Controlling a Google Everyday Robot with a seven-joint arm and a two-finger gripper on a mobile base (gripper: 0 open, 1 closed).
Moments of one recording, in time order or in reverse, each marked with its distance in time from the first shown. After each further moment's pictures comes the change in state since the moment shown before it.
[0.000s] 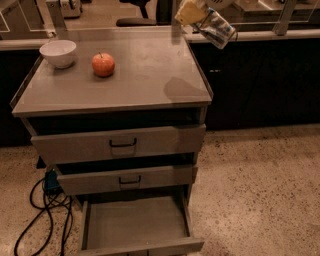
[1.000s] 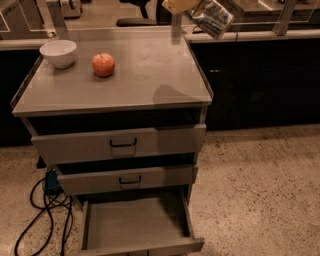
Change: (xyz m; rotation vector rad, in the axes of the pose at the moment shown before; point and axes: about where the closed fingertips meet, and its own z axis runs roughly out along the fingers) arm -0.039 0.028 -0.060 0.049 -0.036 -0.059
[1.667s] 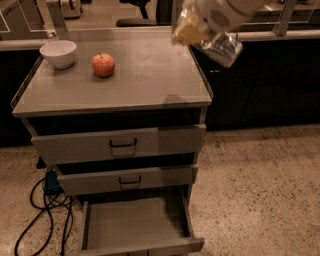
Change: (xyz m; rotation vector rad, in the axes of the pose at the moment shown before) arm 0.041 0.041 -0.003 -0.032 0.023 -0.045
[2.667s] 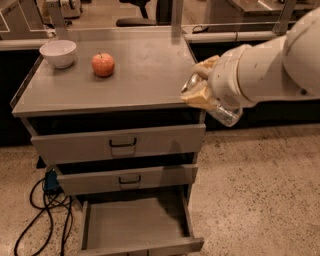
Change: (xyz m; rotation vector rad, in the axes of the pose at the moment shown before) arm 0.072 0.096 0.018 -0.079 -0.065 0.082
